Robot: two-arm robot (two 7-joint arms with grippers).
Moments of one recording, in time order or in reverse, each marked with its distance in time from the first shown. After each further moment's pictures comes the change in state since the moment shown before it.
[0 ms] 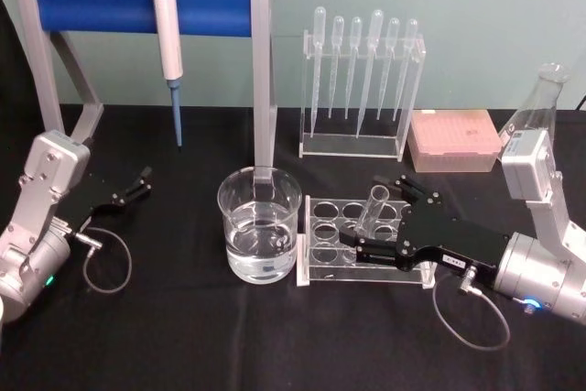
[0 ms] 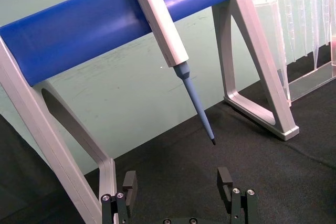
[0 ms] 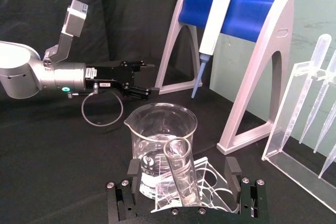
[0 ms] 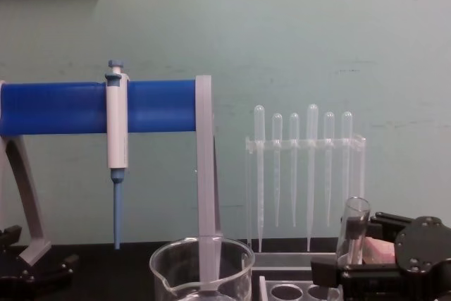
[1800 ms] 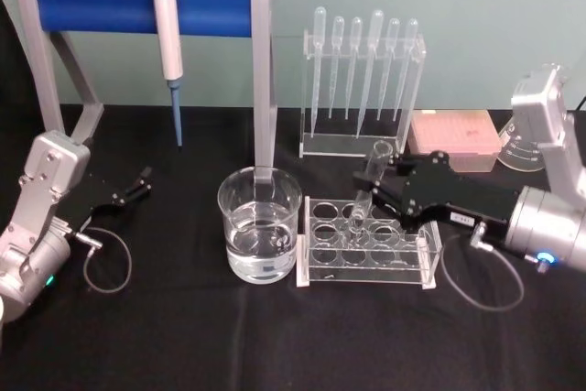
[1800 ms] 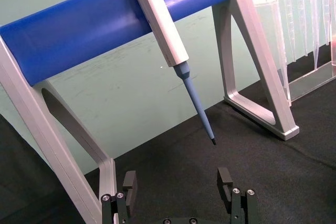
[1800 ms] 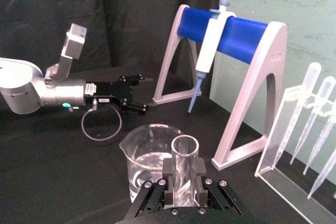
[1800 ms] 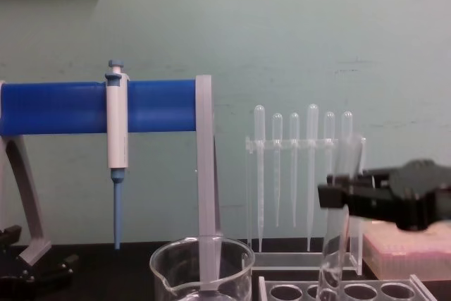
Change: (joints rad) left arm 0.000 0.000 0.000 0.000 0.000 0.000 0.000; right arm 0.090 0.036 0.004 -0.060 0.053 0.137 0.014
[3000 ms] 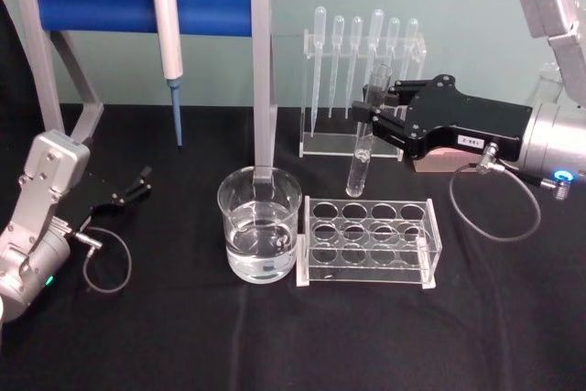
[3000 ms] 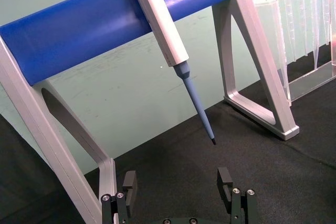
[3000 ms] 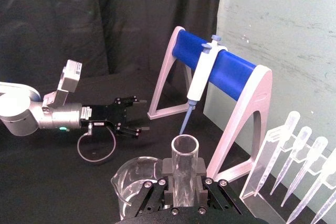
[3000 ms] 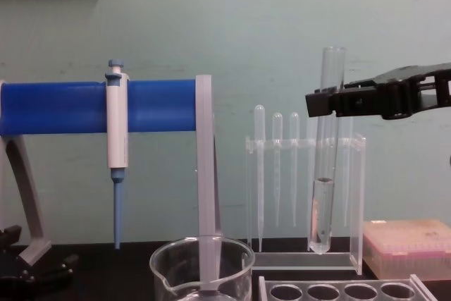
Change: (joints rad) left arm 0.000 0.000 0.000 0.000 0.000 0.000 0.000; right arm 0.190 0.053 -0.038 -0.077 0.086 0.206 -0.034
